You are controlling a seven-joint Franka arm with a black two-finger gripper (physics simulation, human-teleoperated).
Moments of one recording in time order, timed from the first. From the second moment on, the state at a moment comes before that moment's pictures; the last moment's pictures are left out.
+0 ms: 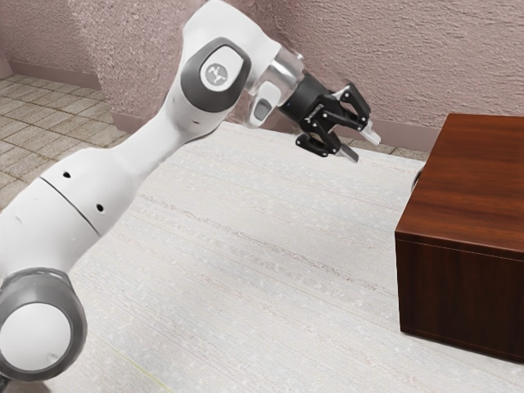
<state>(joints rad) 0.34 0.88 -0.83 -0.62 -0.03 1.76 2.70</state>
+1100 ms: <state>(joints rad) 0.23 0.97 -0.77 -0.62 -0.03 1.84 2.90</state>
